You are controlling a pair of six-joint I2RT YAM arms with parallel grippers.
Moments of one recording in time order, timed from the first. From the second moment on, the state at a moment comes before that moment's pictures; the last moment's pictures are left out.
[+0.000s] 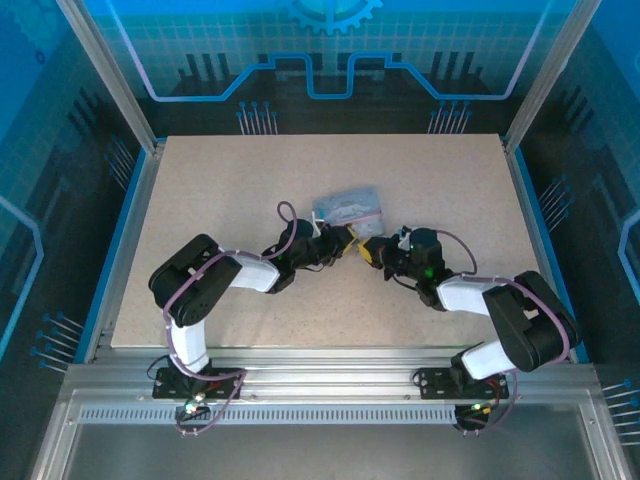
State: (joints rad) left arm -0.66 1.87 0.78 0.81 0.29 -1.45; right arm 0.41 1.46 0.42 0.65 -0.44 1.57
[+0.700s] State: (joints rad) left arm -0.69 1.77 0.74 0.61 0.28 -1.37; right arm 0.33 1.34 0.46 0.32 -0.54 1.28
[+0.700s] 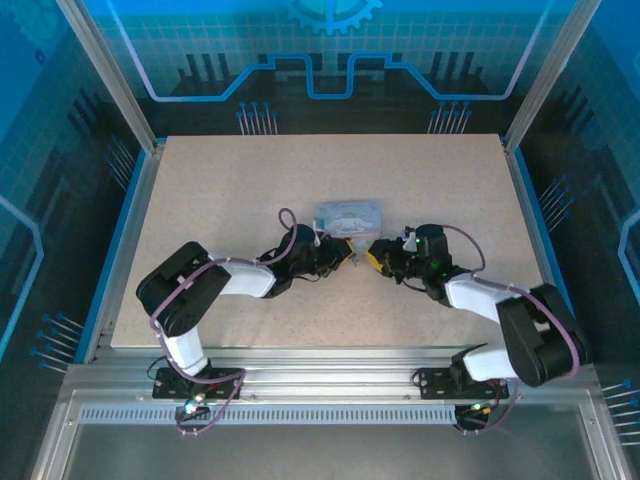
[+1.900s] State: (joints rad) left arm -0.72 1.64 0.82 0.29 0.24 -1.30; right arm 0.63 1.22 0.78 -0.38 -0.15 0.33
